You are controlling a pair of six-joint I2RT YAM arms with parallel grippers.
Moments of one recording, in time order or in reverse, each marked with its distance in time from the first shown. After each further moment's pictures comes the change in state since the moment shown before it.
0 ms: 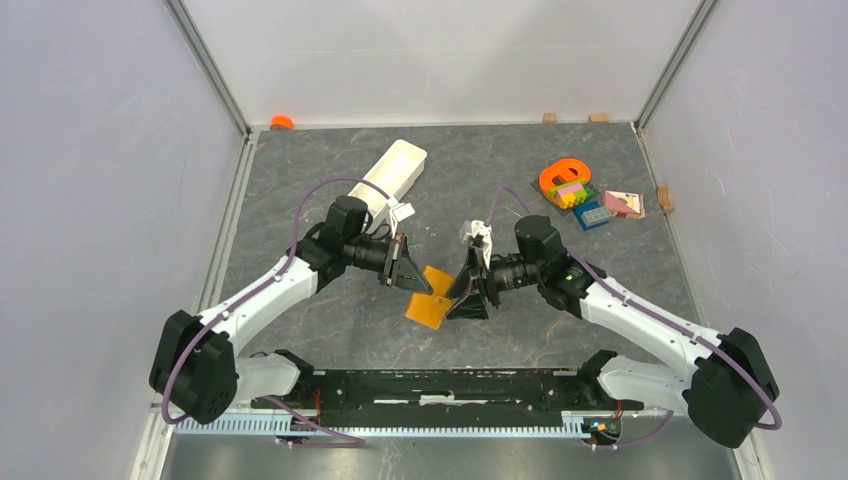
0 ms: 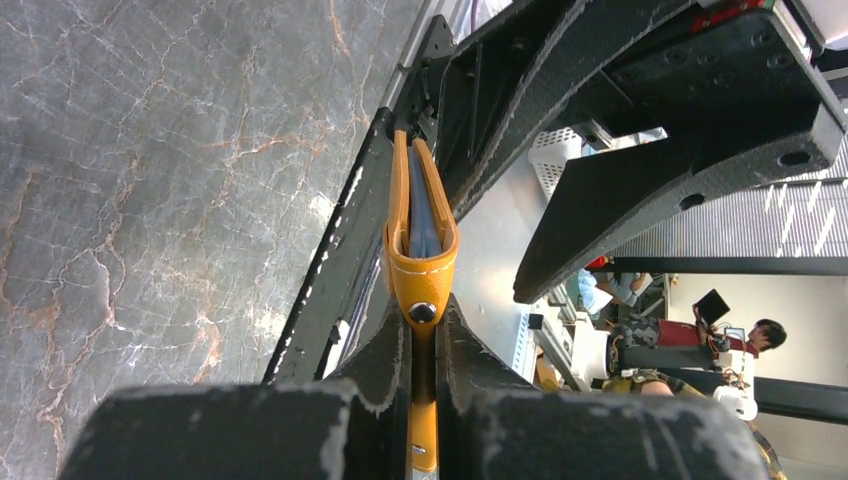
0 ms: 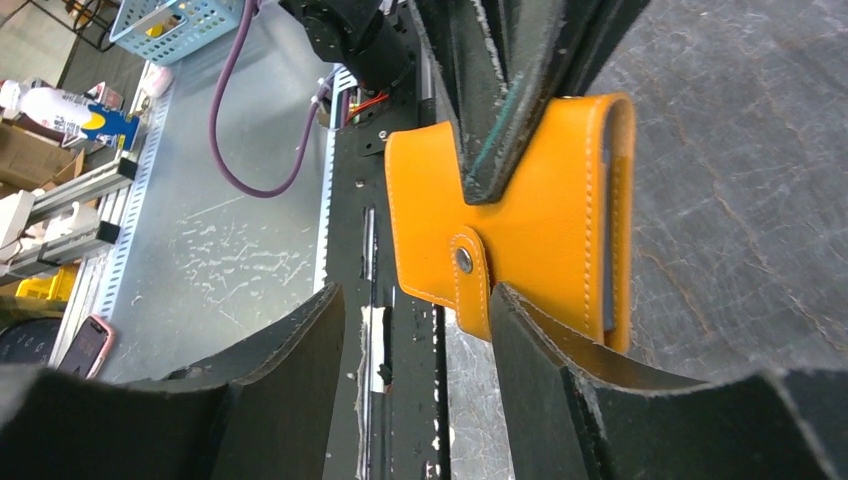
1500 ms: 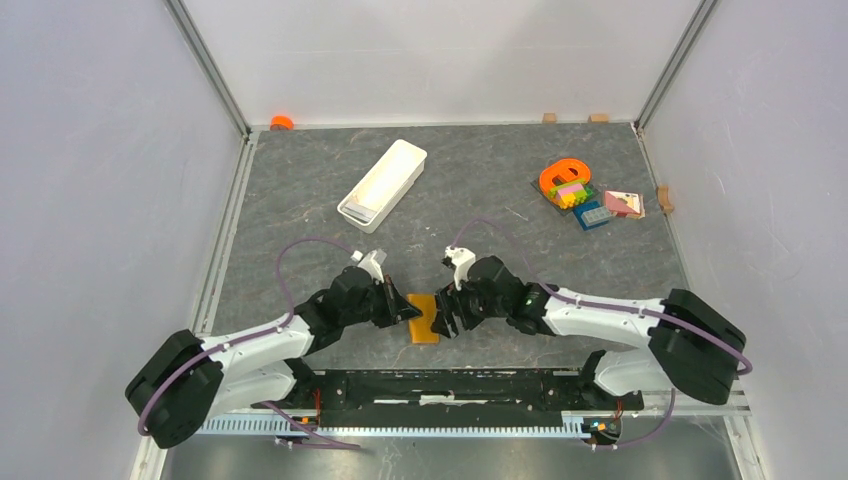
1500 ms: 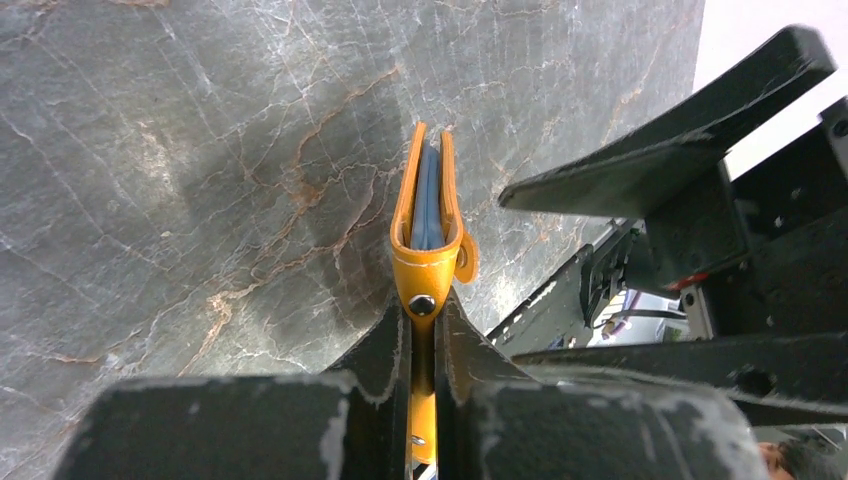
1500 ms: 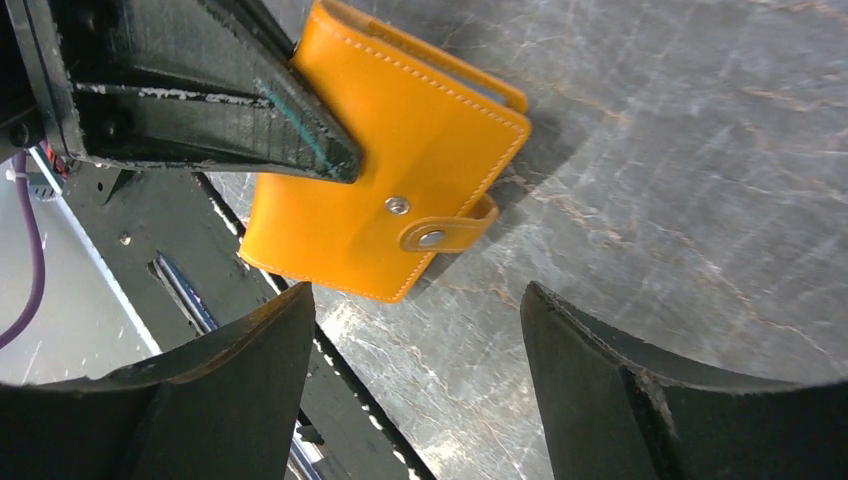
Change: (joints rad) left arm -0.230 -0.184 -0.516 0.393 -0.799 -0.457; right arm 0.276 0.194 -0.098 0.016 0.768 0.333
